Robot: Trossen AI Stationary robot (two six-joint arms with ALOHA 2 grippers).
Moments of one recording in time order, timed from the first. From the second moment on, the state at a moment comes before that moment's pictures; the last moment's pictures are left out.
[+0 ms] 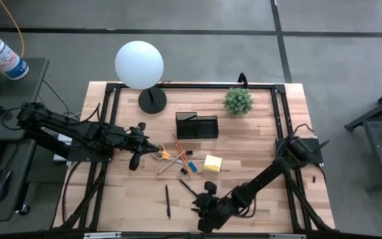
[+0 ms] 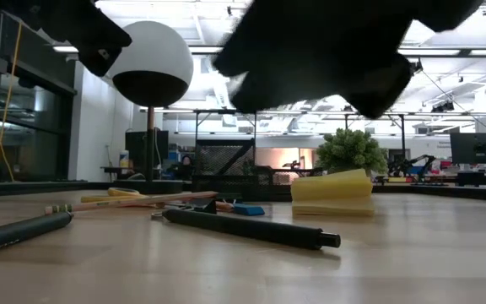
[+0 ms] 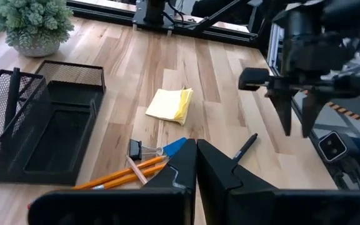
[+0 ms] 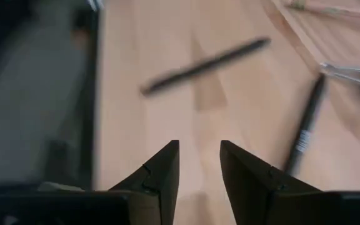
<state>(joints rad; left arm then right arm) -0.14 0.78 0.49 -0.12 -0.14 -0.26 0.66 2.08 1.39 -0.11 0.48 0.76</state>
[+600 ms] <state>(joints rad) -0.14 0.78 0.49 -0.12 -0.14 -0.26 0.55 2.29 1.89 -0.91 0.27 1.09</state>
